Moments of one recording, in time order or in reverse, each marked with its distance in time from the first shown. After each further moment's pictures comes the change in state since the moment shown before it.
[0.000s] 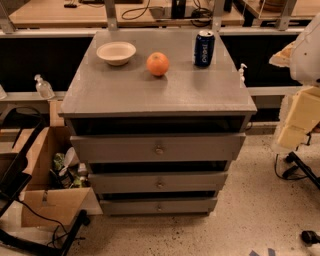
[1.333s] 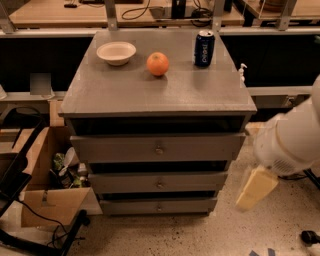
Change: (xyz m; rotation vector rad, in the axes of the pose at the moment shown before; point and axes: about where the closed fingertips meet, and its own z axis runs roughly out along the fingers) arm 0.015 0.065 0.135 -0.021 -0.096 0.108
